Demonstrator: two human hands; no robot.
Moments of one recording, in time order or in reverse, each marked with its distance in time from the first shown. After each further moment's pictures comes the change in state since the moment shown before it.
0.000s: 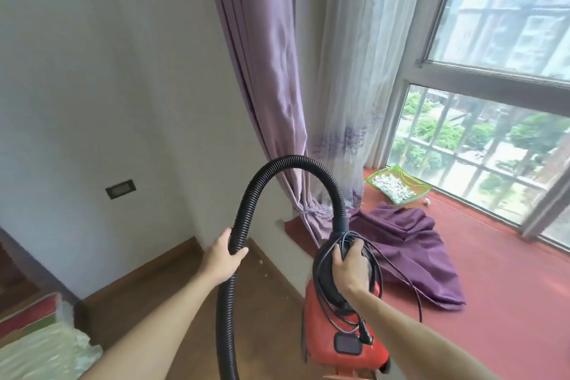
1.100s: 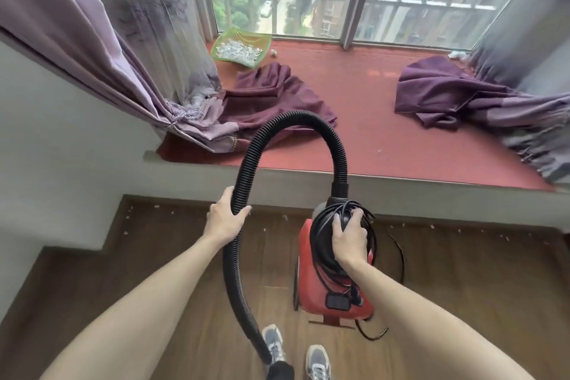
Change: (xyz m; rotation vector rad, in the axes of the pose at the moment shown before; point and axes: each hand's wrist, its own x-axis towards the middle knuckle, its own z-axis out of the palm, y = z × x) left_hand 0.014 -0.035 0.177 0.089 -0.656 0.399; right_hand -0.157 0.164 0.047 0.009 0.447 0.707
